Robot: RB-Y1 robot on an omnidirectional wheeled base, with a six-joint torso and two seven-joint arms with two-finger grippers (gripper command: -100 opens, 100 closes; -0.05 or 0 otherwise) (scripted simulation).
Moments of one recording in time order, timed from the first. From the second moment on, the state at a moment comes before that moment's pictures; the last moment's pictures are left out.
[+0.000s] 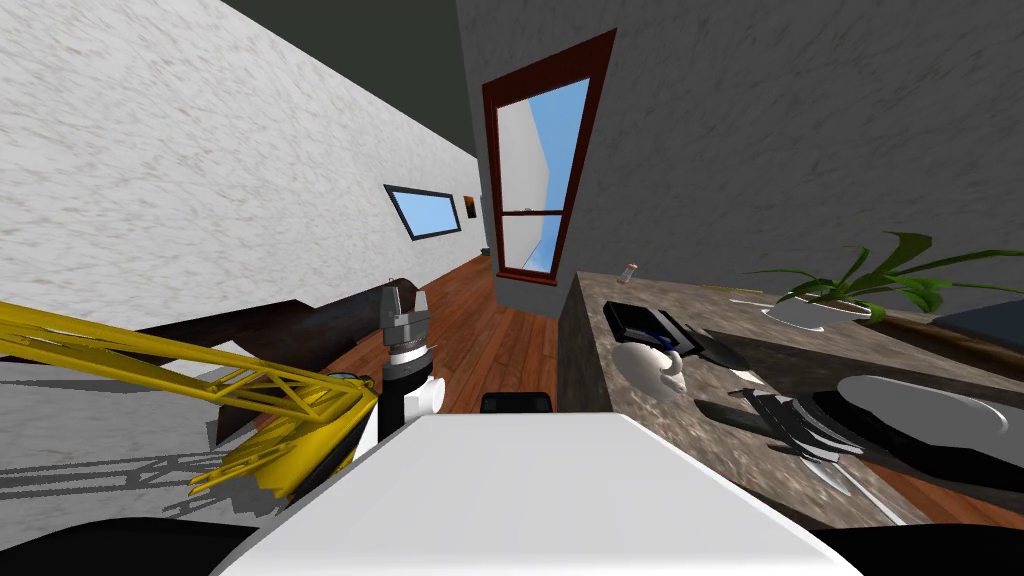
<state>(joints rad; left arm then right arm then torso) 0.52 -0.04 0.01 -2.29 -0.06 -0.63 0.00 0.47 -1.62 0.37 -1.09 1.11 -0.72 0.44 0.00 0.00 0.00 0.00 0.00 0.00</state>
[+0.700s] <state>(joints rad) 0.52 -0.04 0.01 -2.29 -0.06 -0.63 0.00 0.50 -1.57 0.39 -1.08 1.12 -0.68 0.45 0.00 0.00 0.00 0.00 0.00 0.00</state>
